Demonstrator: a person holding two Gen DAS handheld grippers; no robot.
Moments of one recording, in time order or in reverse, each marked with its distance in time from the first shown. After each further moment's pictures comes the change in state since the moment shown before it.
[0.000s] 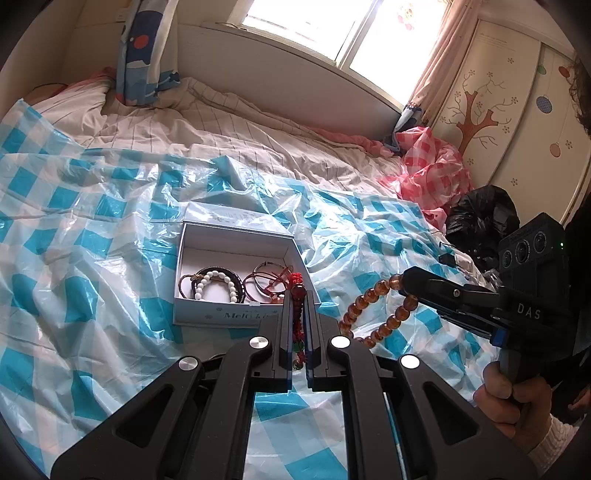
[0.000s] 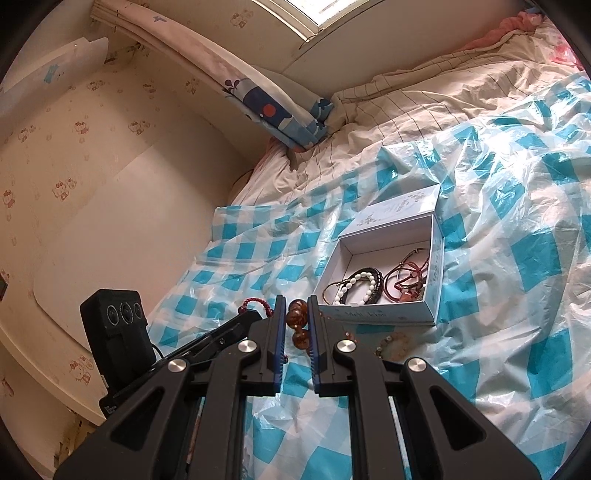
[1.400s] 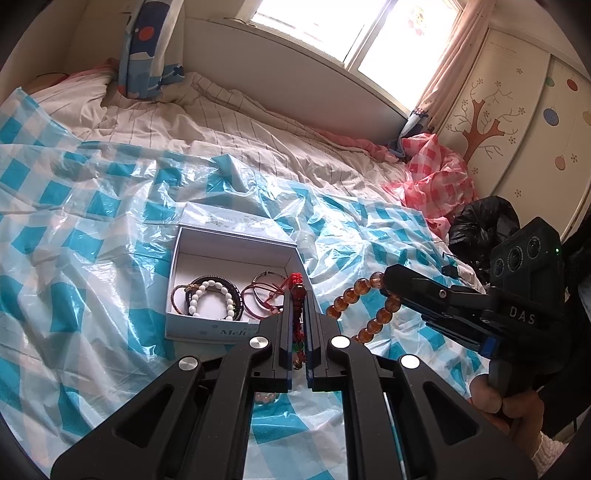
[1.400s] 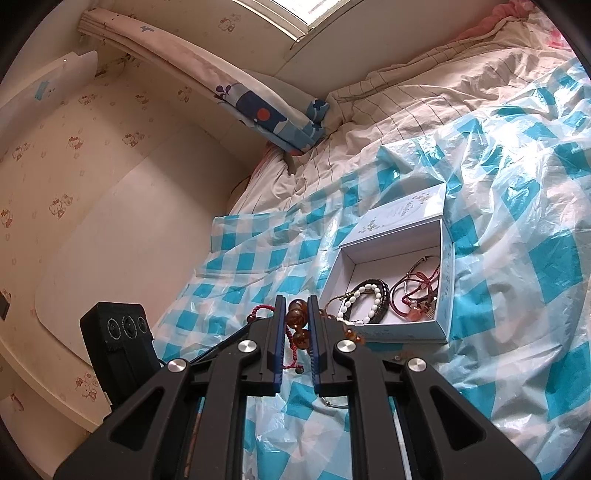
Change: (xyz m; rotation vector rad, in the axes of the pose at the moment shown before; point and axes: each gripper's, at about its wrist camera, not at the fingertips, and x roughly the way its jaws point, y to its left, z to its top) left arm 0.022 0.006 0.010 -0.029 -0.004 -0.001; right arm 0.025 -0.002 0.011 0.038 -0.009 0.009
